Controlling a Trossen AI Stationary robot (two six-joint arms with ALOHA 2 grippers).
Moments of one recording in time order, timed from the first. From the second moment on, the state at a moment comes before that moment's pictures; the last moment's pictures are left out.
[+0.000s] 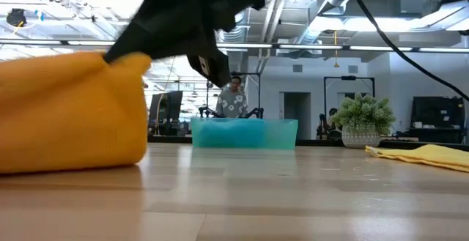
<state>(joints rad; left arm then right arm) -1.01 1.68 0.81 -0.13 -0.59 -1.44 0.32 2.17 1.62 -0.17 -0.10 0.56</state>
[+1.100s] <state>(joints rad) -1.07 1.68 0.81 -0.44 -0.57 -1.89 0.27 2.33 1.73 -0.15 0.00 0.55</state>
